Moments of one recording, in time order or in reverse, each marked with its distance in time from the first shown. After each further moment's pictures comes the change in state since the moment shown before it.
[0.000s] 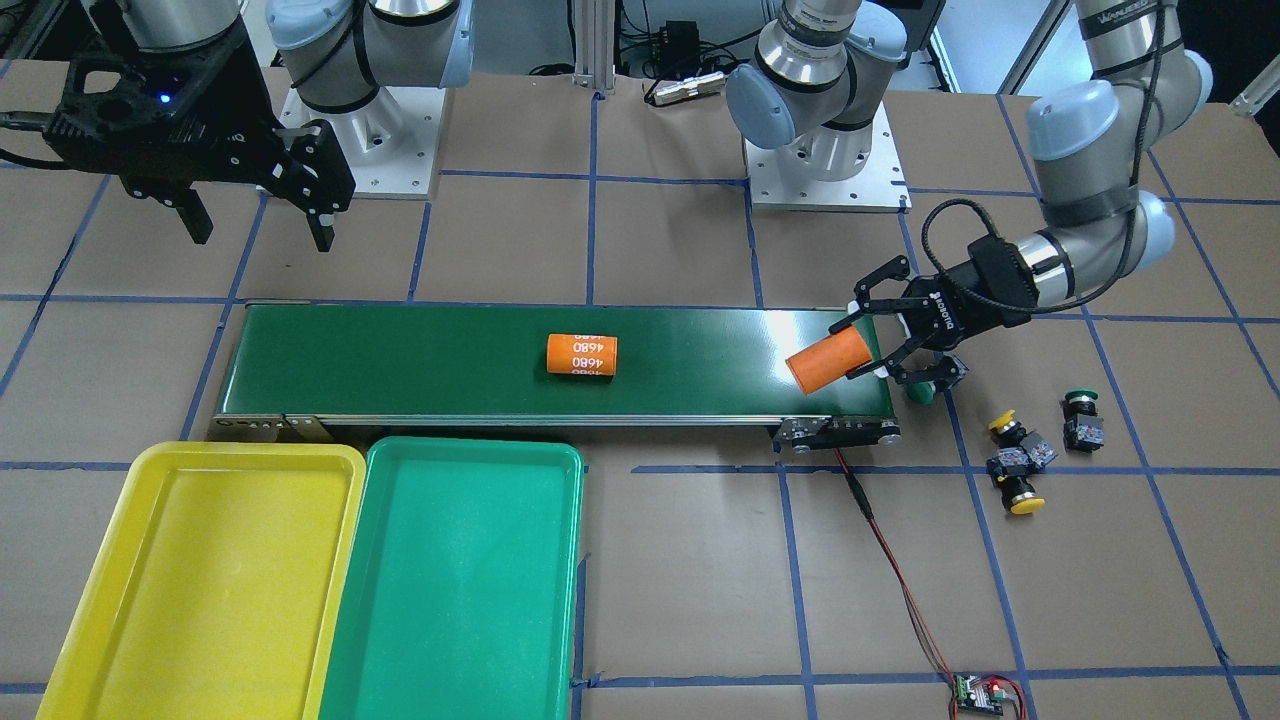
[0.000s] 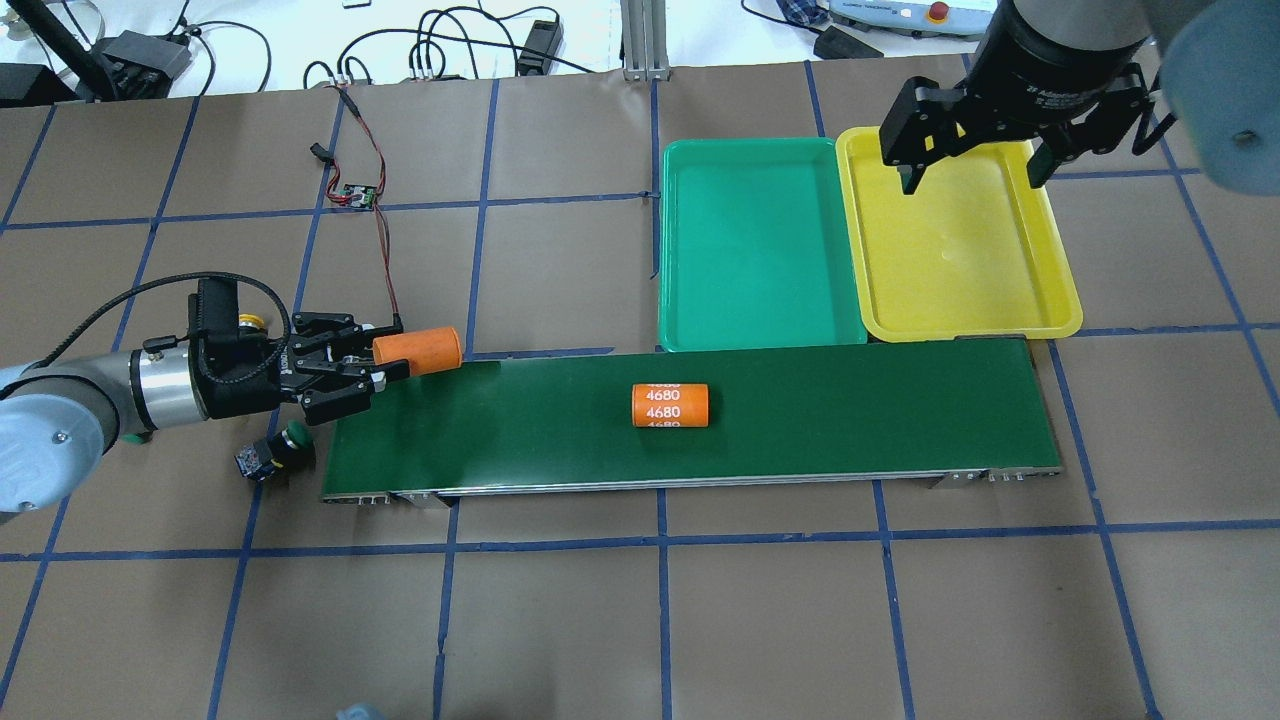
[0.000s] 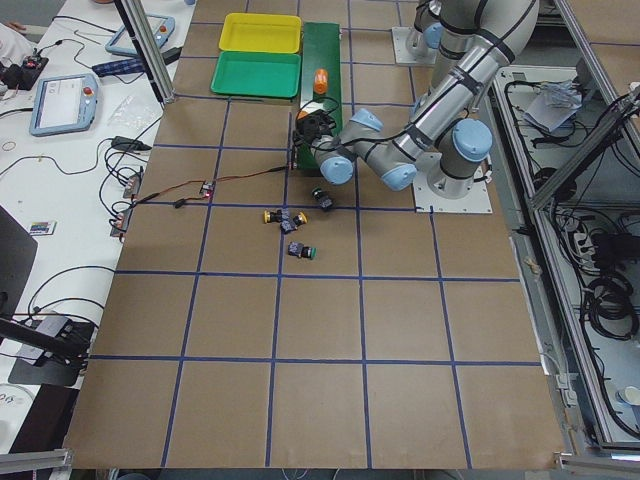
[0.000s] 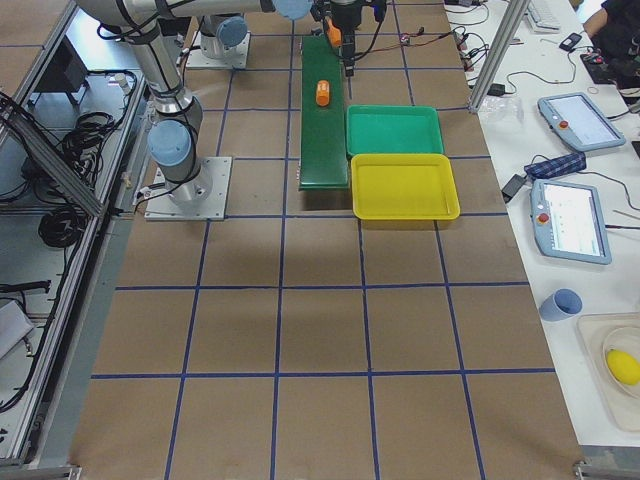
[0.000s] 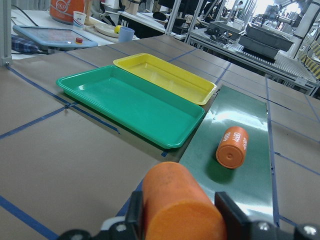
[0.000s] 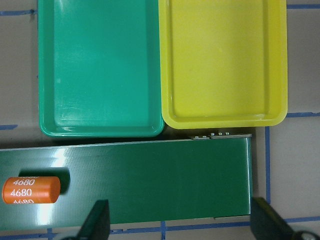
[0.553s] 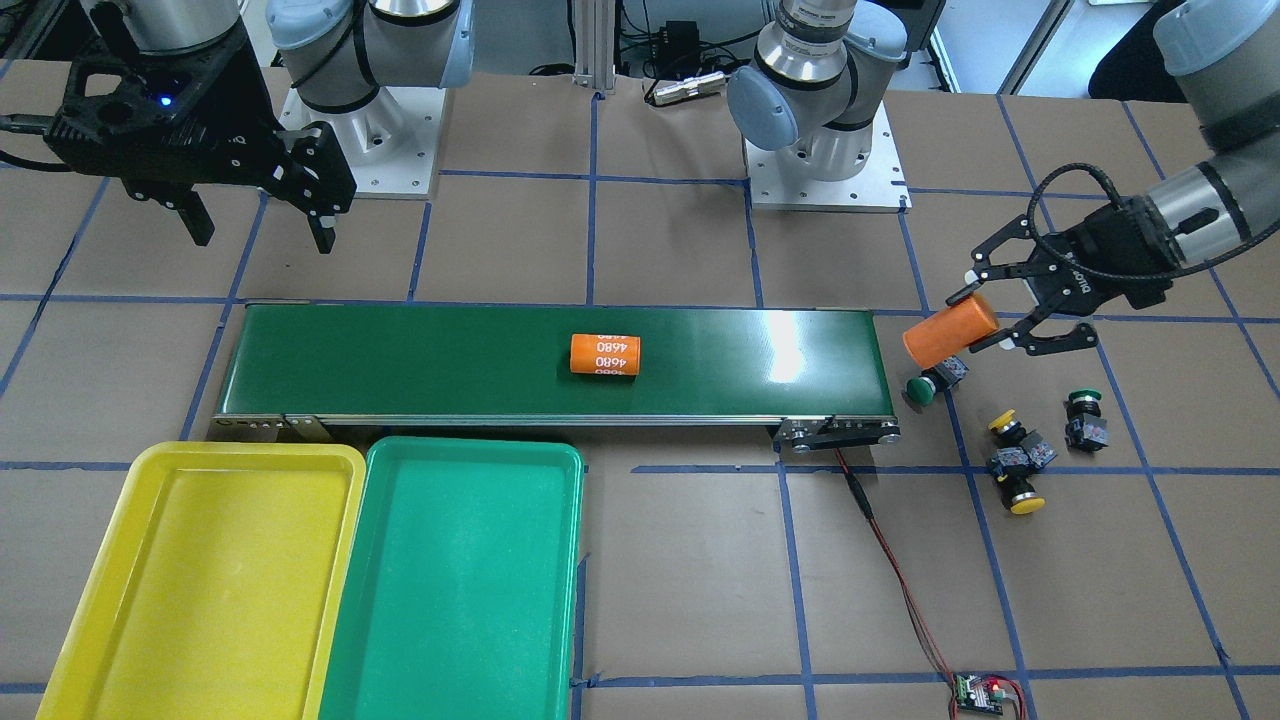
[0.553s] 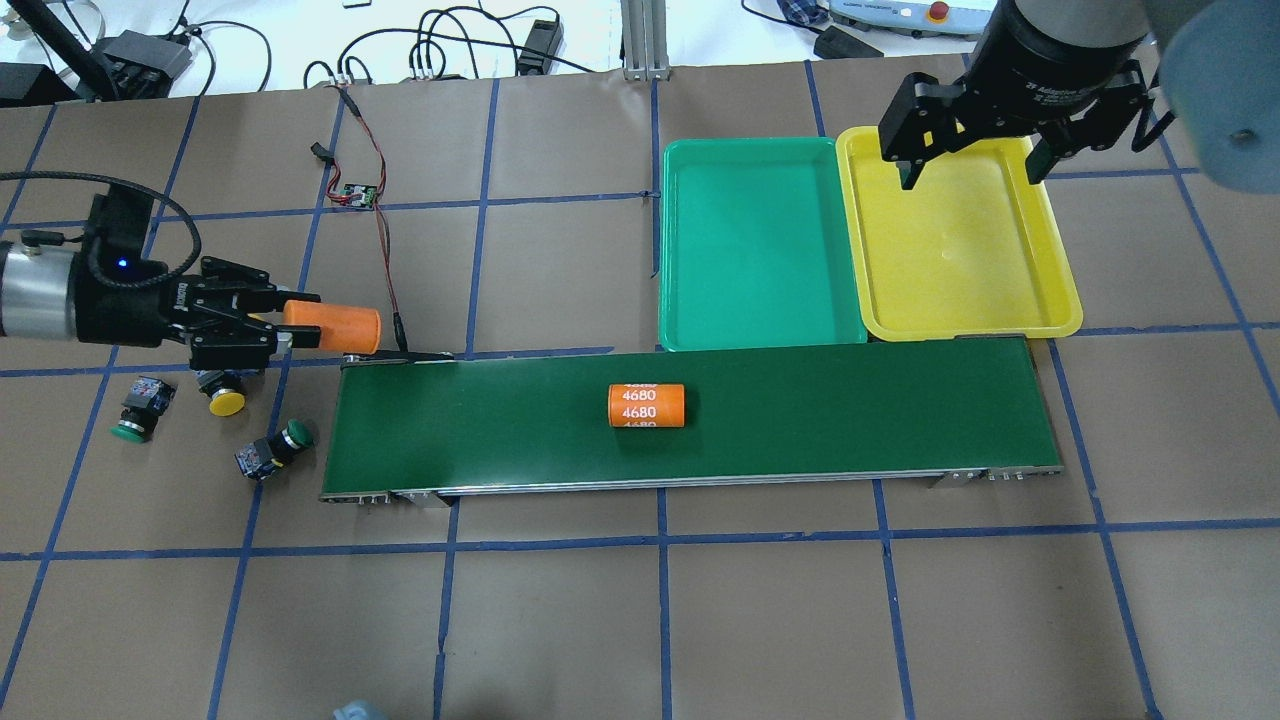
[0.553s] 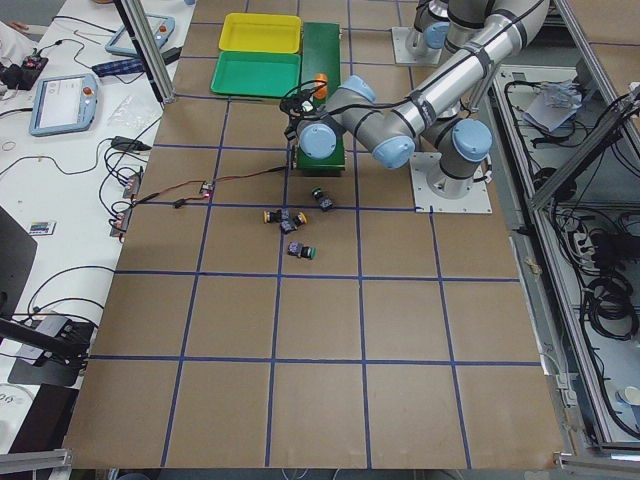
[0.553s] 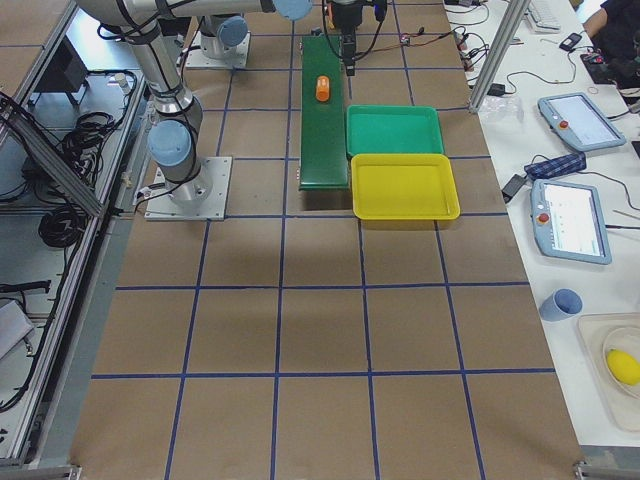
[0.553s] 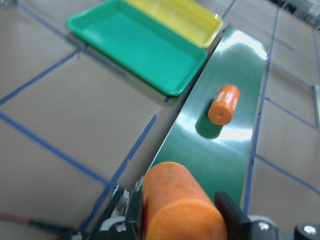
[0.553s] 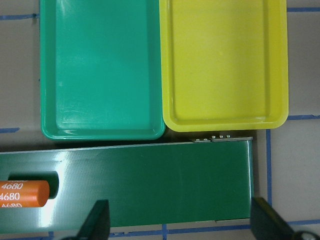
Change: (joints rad) left arm 0.010 0.063 0.241 -0.235 0.203 -0.115; right arm 0.000 0.000 0.000 -0.013 0.003 0.002
